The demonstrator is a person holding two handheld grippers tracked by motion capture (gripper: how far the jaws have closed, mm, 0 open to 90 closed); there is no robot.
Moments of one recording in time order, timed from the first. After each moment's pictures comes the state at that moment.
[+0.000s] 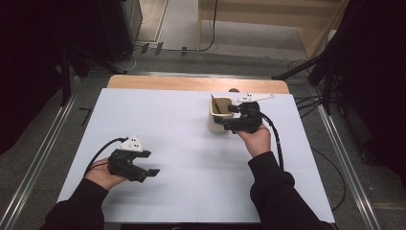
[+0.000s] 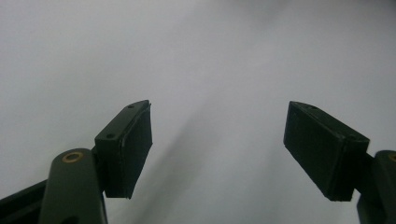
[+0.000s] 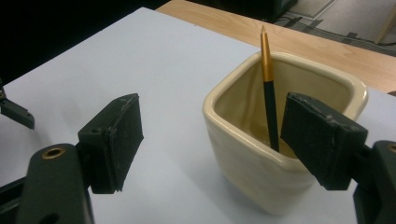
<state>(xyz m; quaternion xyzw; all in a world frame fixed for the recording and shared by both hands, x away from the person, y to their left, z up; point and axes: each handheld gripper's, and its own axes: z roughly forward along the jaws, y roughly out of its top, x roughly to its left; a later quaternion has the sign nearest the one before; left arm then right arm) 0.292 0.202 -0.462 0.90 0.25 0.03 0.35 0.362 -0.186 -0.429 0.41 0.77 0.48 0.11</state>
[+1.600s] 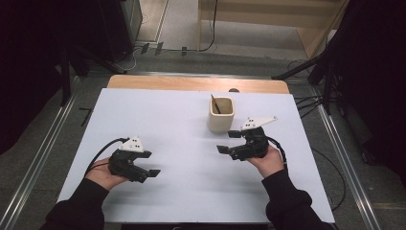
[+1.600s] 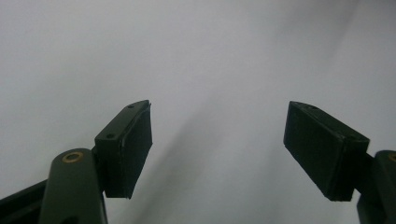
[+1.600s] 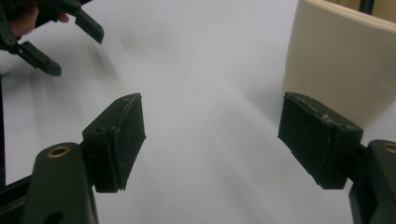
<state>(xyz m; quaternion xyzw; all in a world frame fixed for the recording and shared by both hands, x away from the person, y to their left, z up) 0.291 0.199 -0.462 0.91 0.24 0.02 0.34 0.302 -0.195 -0.450 0.35 0.82 0.45 0.05</state>
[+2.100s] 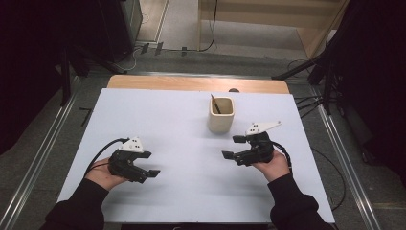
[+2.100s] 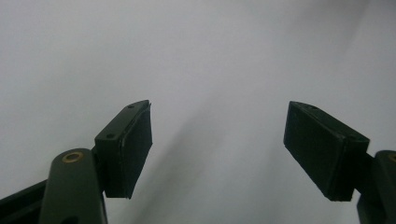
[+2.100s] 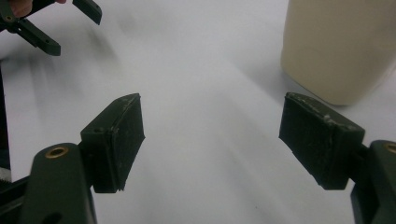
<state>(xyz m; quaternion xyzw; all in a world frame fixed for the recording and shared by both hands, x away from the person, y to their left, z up) 0.291 0.200 -0.463 0.91 0.24 0.03 0.34 0.291 -0.208 -0.456 0.35 0.83 0.44 0.05</state>
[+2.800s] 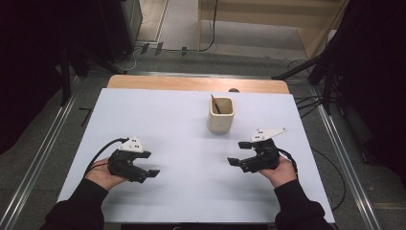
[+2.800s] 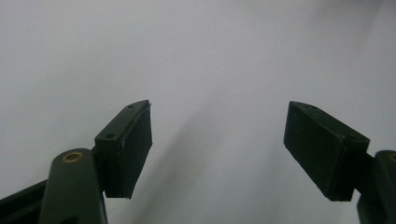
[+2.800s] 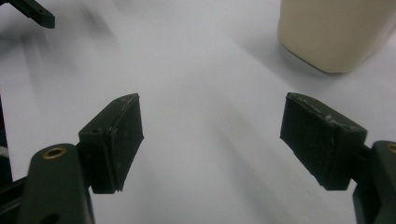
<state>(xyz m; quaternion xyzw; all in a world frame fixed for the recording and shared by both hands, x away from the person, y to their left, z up) 0.291 0.201 -0.463 0.91 0.24 0.03 0.34 0.274 -0.220 -0.464 0.36 0.83 0.42 0.05</state>
